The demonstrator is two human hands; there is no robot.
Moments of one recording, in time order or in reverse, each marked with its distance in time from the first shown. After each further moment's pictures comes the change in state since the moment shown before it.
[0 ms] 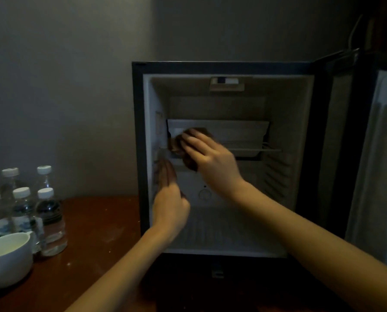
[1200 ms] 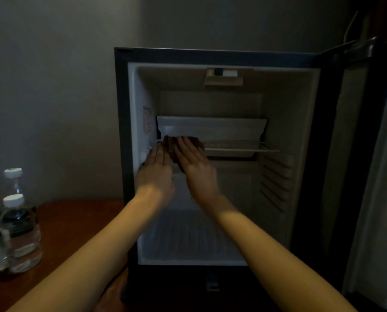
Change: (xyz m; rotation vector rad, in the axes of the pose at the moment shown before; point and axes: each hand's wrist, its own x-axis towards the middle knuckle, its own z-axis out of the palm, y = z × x) left_hand 0.071 0.001 -0.010 0.620 -0.165 0.114; right_hand -0.011 0.002 0.087 0.084 -0.013 0.244
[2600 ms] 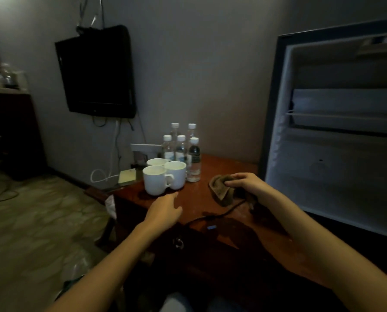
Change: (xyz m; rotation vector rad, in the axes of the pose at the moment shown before) left_hand -0.313 -0.185 -0.071 -0.236 -0.283 -0.604; right_hand -0.059 -0.213 -0.044 1.296 -1.024 0.831
